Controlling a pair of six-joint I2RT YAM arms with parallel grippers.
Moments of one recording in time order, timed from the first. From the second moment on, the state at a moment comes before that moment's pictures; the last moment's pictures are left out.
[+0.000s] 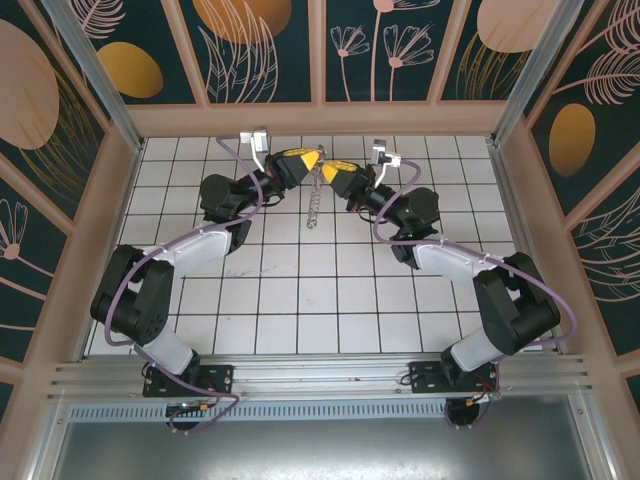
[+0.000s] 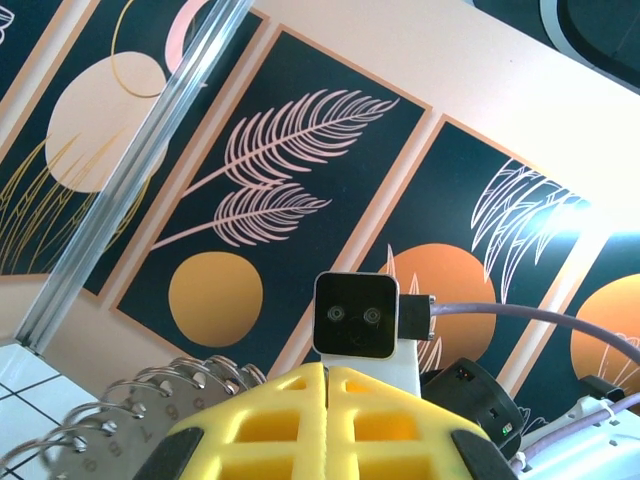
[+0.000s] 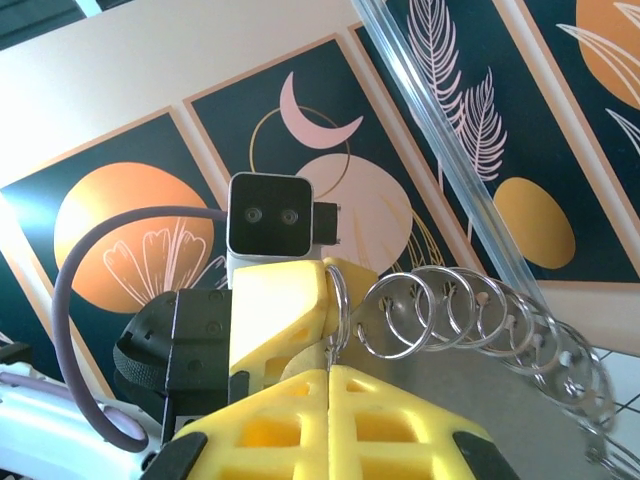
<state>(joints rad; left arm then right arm) -0.46 1.63 0.98 1.24 0.73 -1.00 0.54 1.52 0.82 1.21 -0.61 0.81</state>
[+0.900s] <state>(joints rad) -0.46 1.66 0.98 1.25 0.75 -1.02 0.58 1.25 0.72 0.98 -0.56 0.69</state>
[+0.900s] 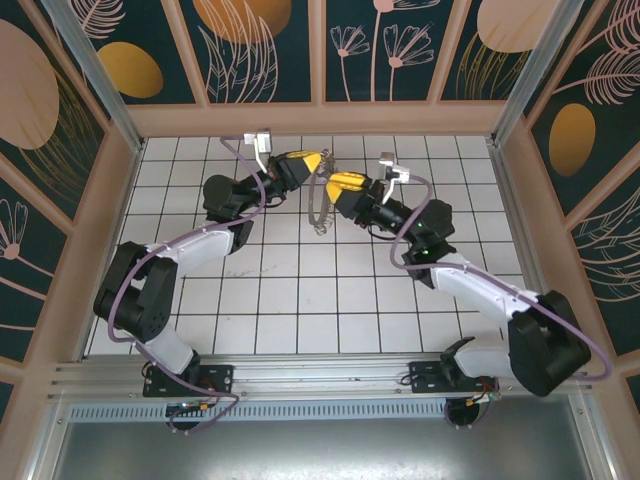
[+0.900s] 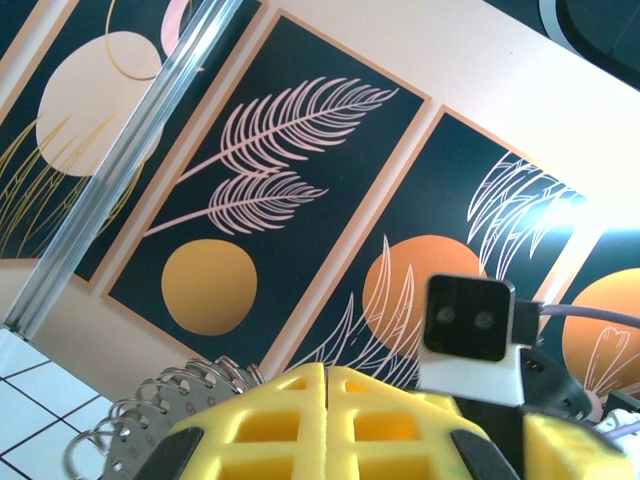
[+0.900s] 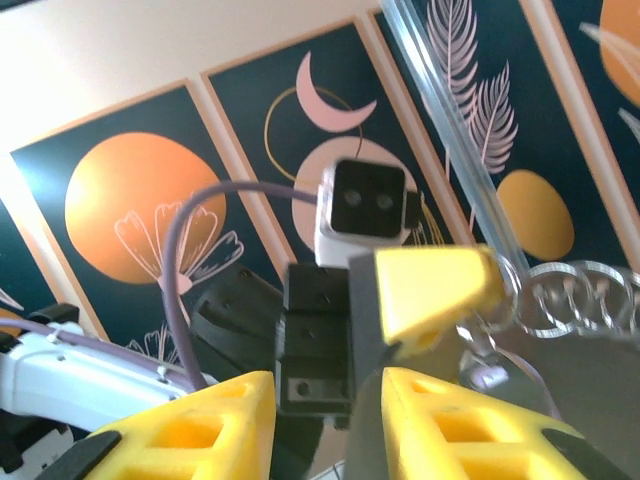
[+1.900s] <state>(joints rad) -0.47 1.67 0.98 1.23 0.81 -1.00 0.51 1.42 0.85 1.08 -0.52 0.92</state>
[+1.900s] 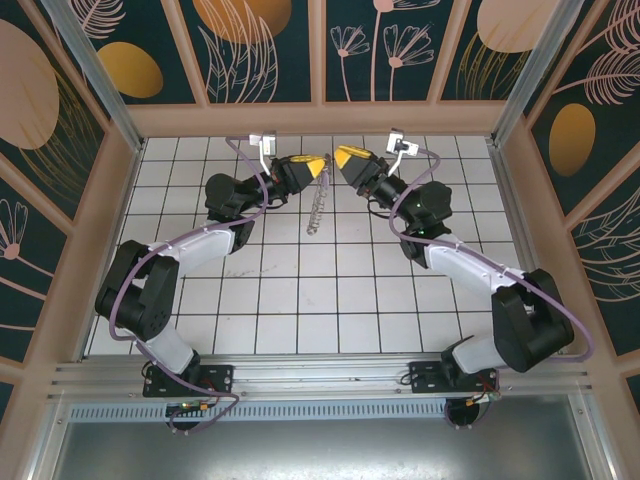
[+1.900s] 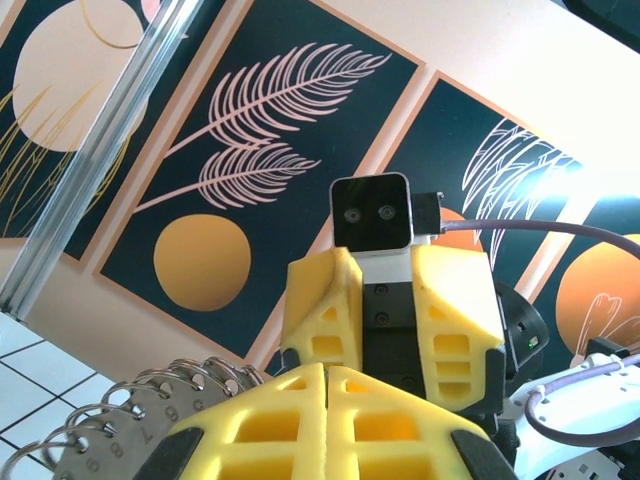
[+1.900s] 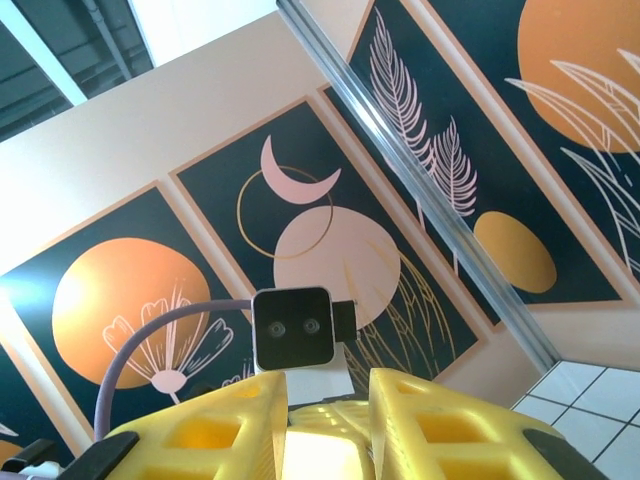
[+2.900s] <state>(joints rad) -0.47 1.67 0.99 1.23 0.82 -0.99 0.53 1.47 0.79 1.15 -0.57 0.95</state>
